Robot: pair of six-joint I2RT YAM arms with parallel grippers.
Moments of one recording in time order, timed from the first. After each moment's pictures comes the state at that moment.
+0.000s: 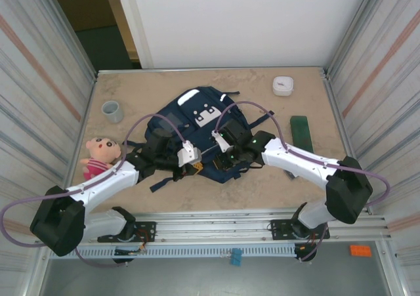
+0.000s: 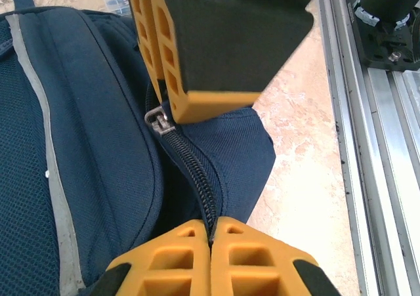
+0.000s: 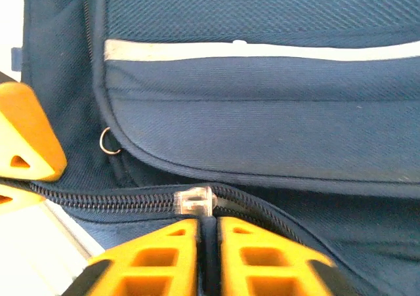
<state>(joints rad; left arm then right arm) -0.60 1.19 0.62 -0.19 0.67 0.52 0.85 1.46 1.06 -0.66 -0.14 0.29</state>
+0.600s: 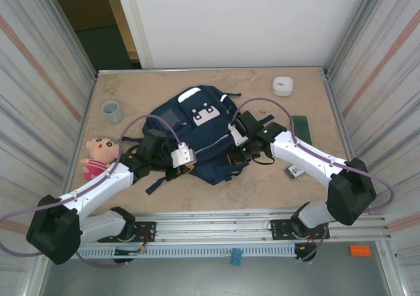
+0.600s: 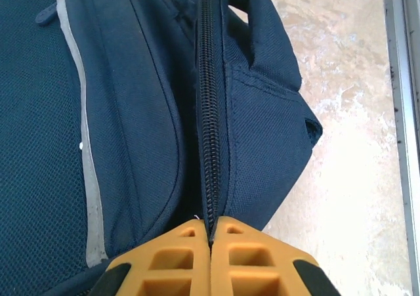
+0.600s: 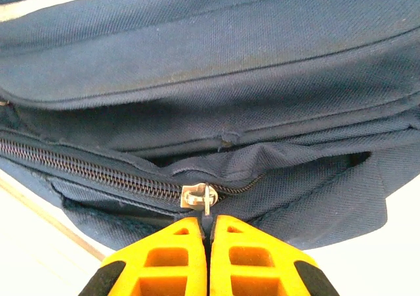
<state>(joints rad) -0.55 1.11 0.62 -0.36 0.53 0.66 0.69 1.43 1.06 -0.80 -0.23 0.34</state>
